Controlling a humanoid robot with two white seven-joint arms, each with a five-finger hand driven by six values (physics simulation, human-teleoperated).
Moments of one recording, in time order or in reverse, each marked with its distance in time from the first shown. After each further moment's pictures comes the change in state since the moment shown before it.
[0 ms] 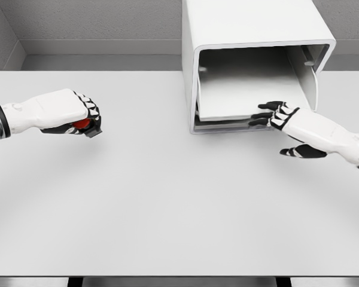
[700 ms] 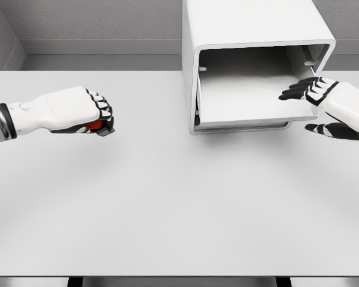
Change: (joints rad) left arm 0.009 -0.011 0.009 -0.119 0.016 0.000 0.000; right arm 0.087 -0.039 -0.236 -0.082 -0.092 -0.001 0.006
